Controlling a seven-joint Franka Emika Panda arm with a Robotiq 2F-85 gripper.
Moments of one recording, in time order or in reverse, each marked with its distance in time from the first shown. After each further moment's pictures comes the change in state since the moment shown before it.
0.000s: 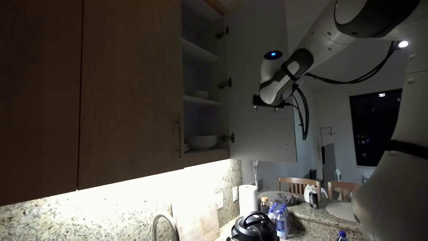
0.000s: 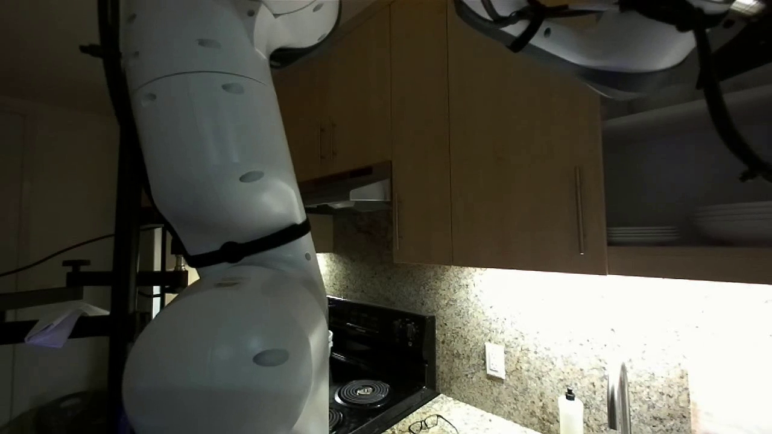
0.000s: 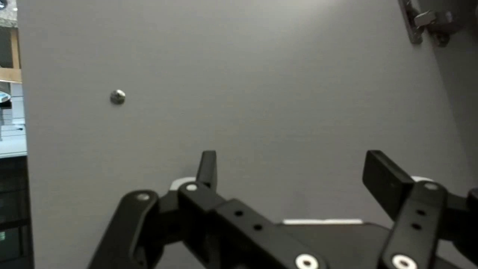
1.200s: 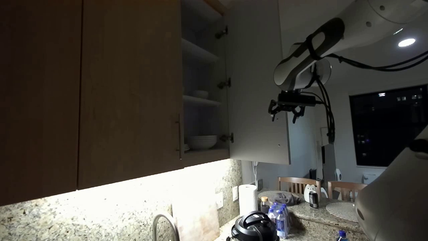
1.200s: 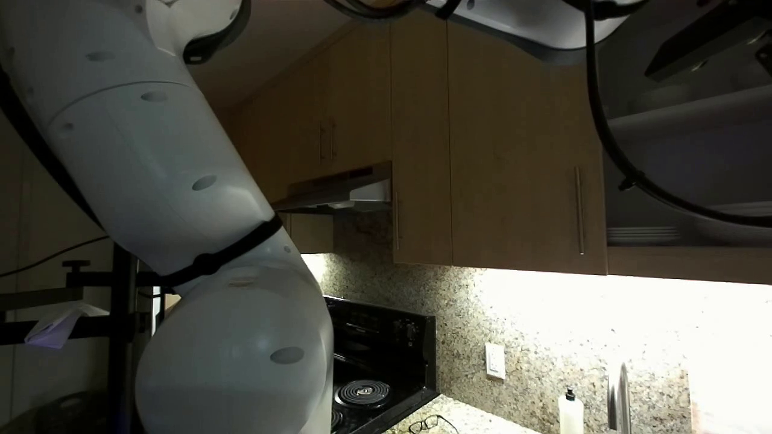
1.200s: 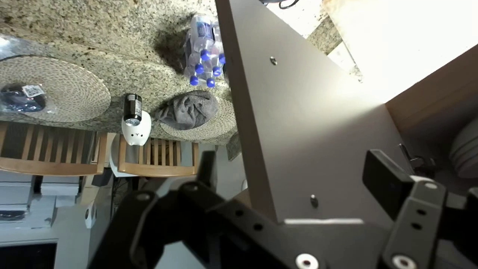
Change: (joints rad) arm 0.061 -0.282 -0.112 -0.249 0.389 -0.275 -0.509
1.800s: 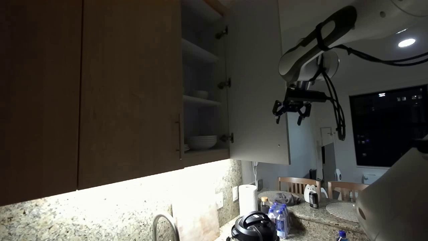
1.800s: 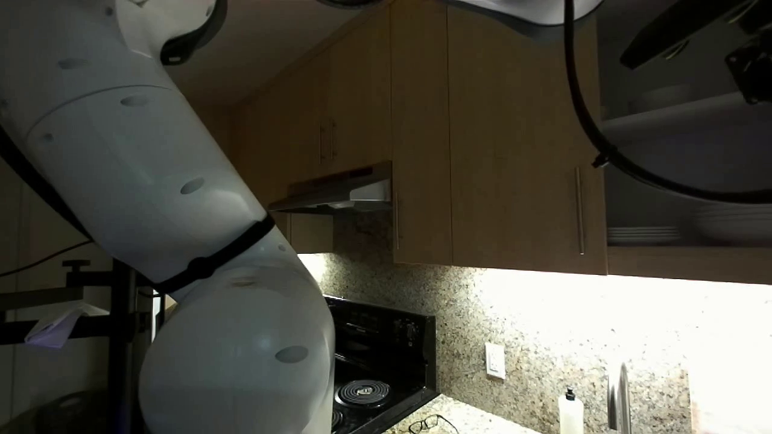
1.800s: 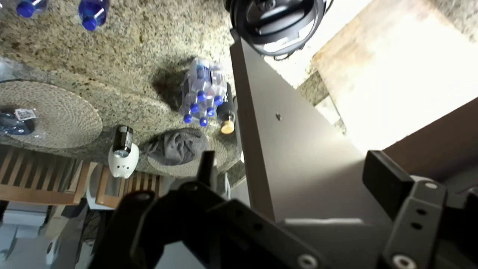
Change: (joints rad) arm 0.019 -0.073 -0.023 -0.008 0.072 -0.200 -0.179
